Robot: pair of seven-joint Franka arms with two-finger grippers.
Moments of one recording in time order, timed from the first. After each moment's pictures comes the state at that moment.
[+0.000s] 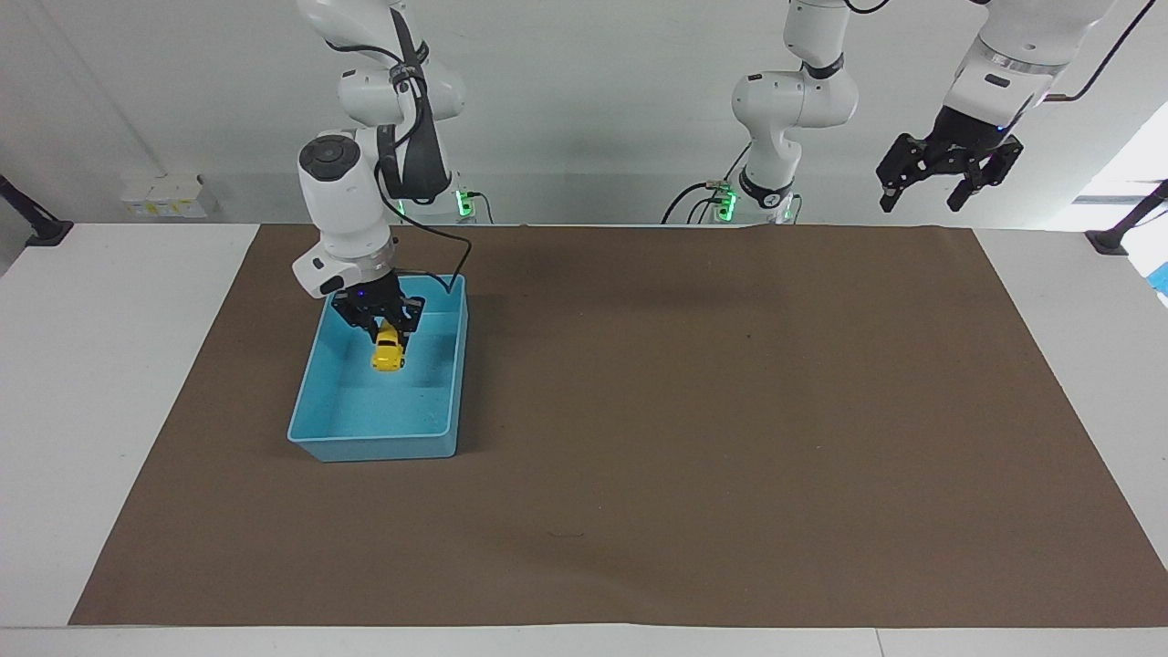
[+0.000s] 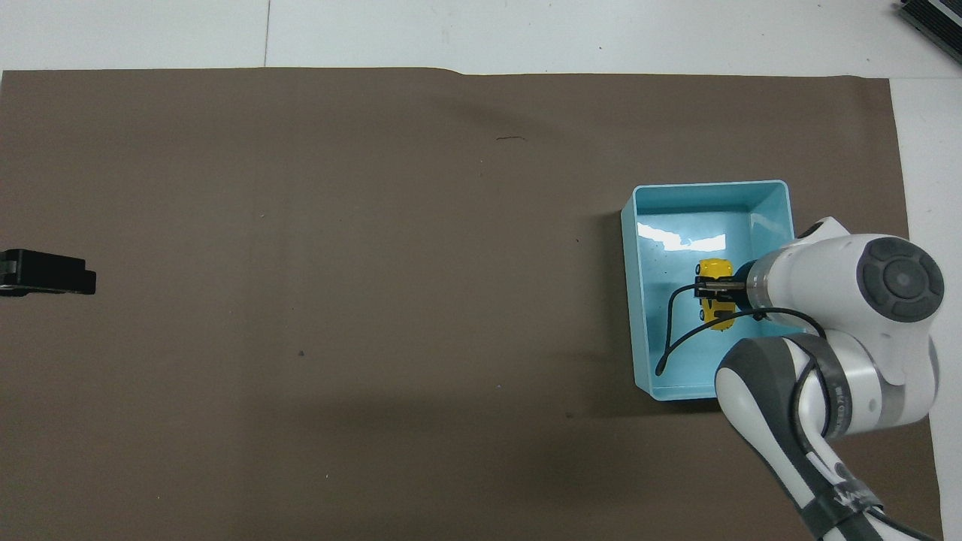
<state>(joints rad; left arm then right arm) -0.09 -0.15 0.01 -1.63 -0.02 1.52 -0.05 0.04 -0.04 0.04 -2.27 -0.06 2.33 0.21</state>
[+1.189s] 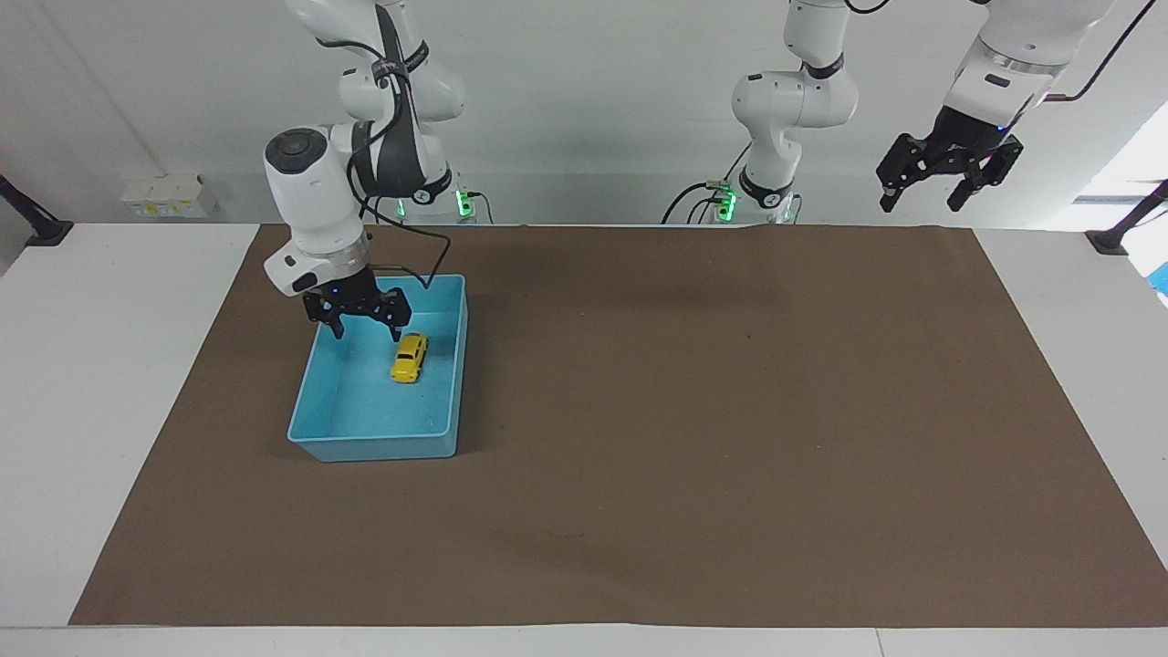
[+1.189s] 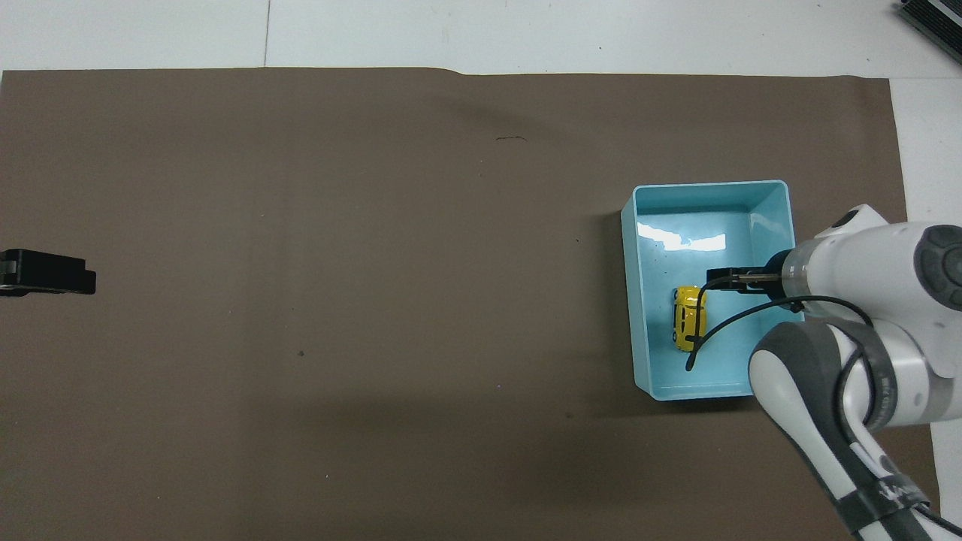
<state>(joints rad) -0.09 -0.15 0.01 -1.63 -0.02 1.52 -0.05 -0.01 -0.05 0.04 -2.14 -0.04 2.18 0.12</state>
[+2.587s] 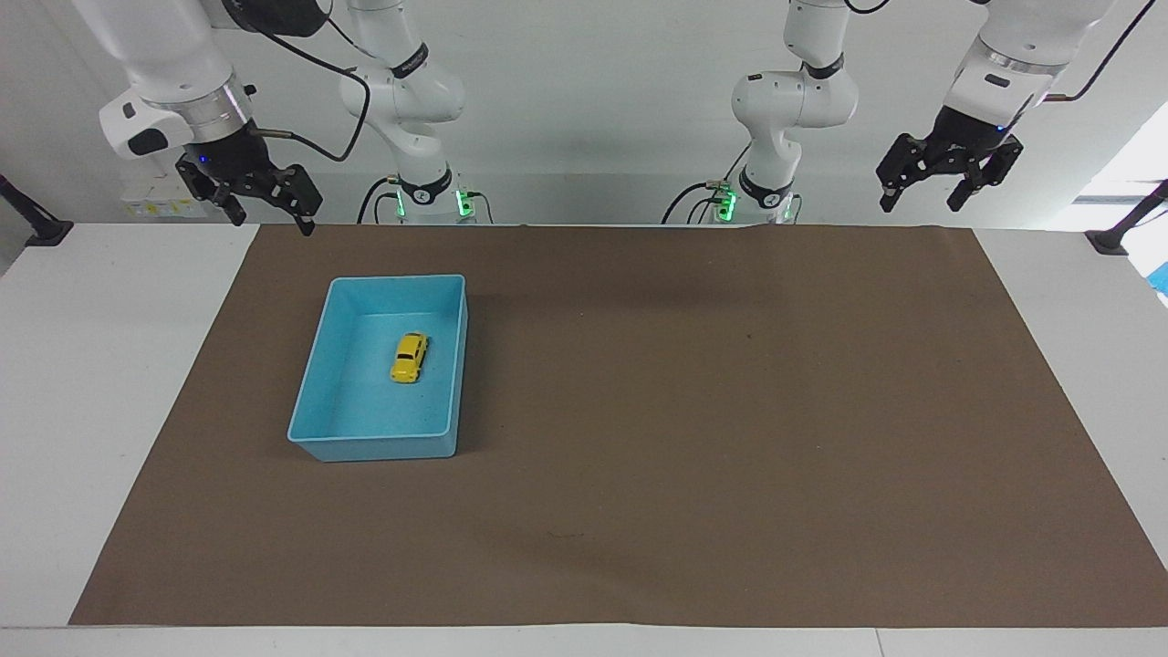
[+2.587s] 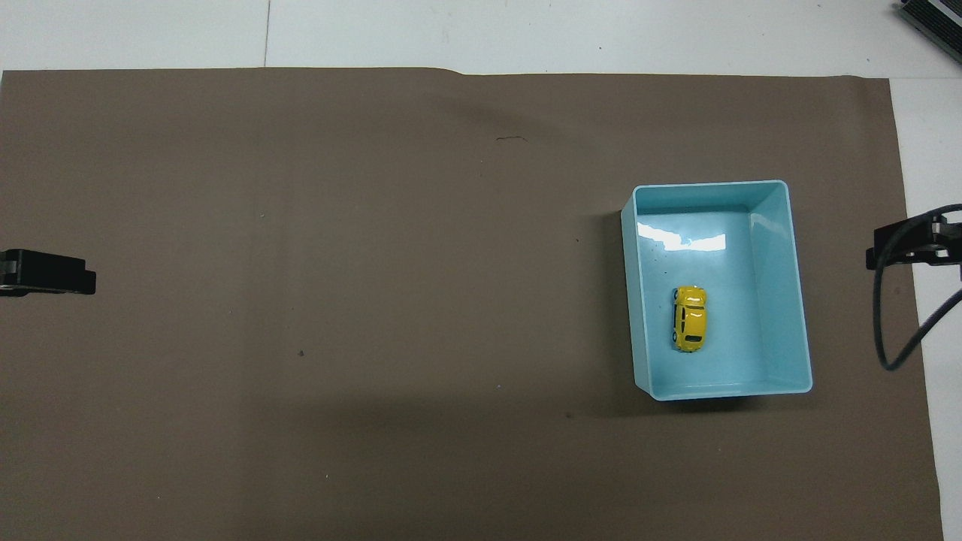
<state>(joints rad) -0.09 -0.15 0.01 -1.63 -0.02 1.52 -0.05 -0.07 0.00 0.02 -1.52 -0.04 1.46 0.11</state>
